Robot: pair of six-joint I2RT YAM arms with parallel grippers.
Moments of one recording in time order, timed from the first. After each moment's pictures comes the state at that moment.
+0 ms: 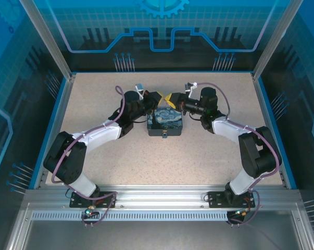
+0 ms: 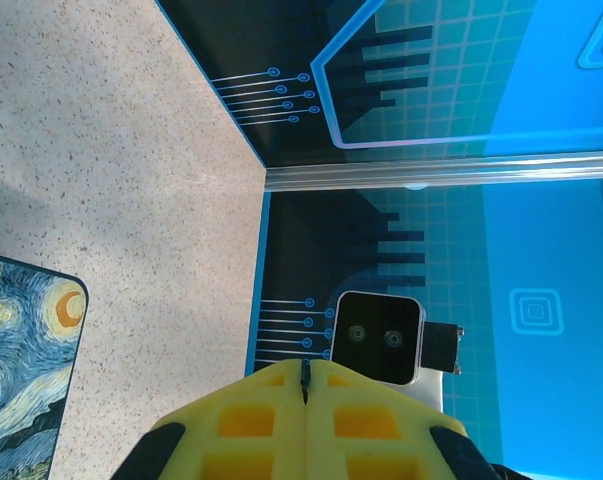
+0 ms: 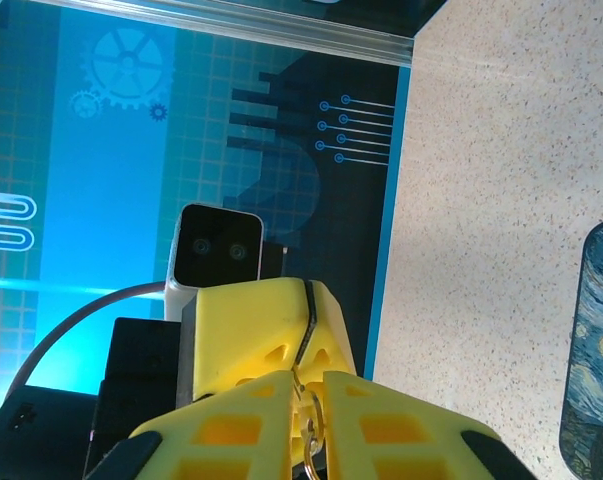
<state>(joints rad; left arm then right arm) -0.51 1.59 0.98 0.44 0.19 -1.42 0.35 1.64 0.93 0.60 -0.77 1.30</state>
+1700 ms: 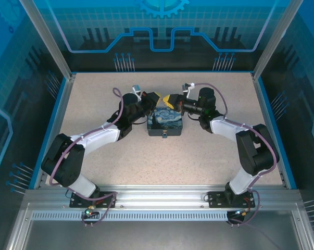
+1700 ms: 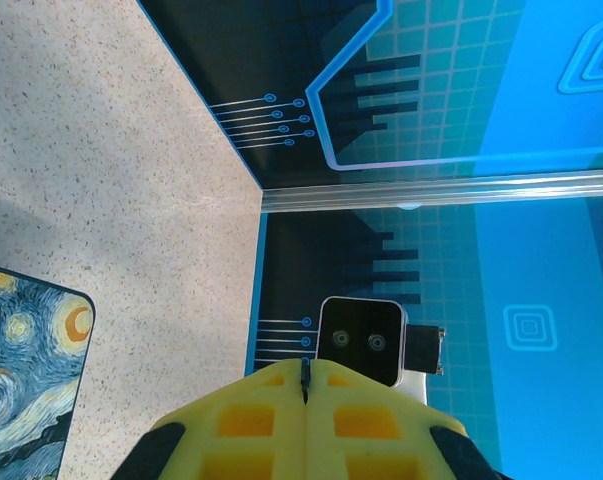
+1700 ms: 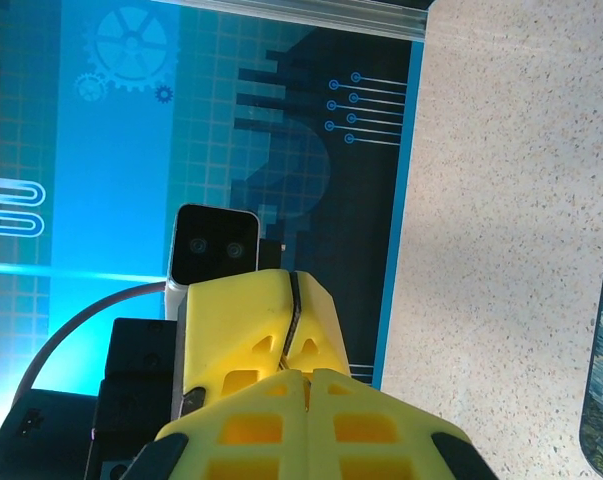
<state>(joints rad) -0.51 1.56 0.93 0.48 0.14 -1.42 0.36 1.68 0.94 0.64 -0.80 1.34</state>
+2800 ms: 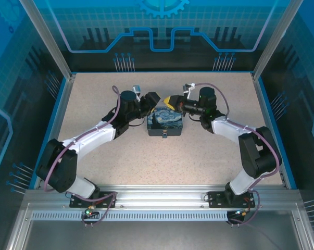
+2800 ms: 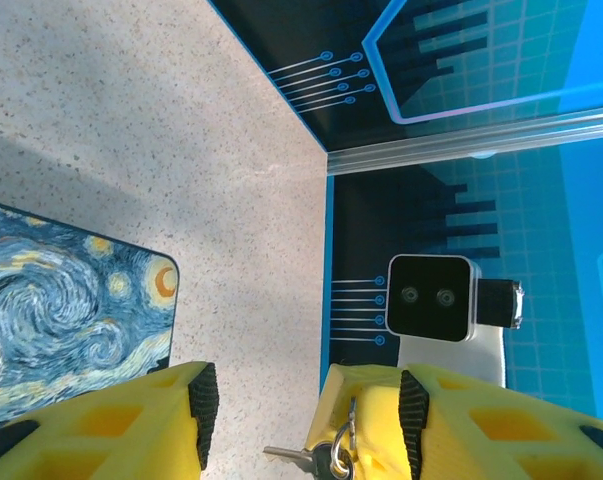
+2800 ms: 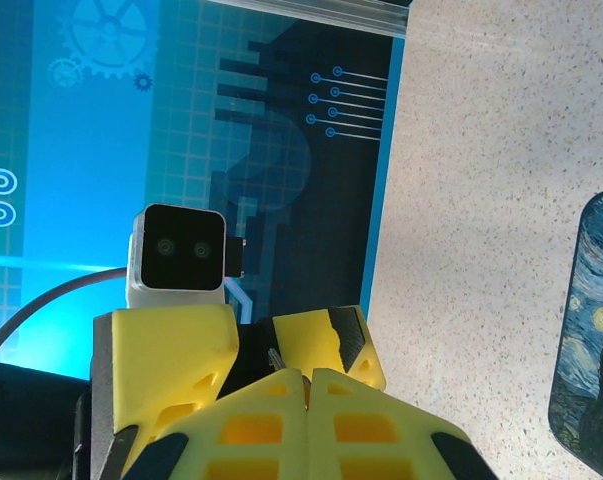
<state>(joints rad) -0.49 1.49 0.98 0.21 0.21 -1.24 0.36 1.64 0.94 0.52 -0.80 1.25</state>
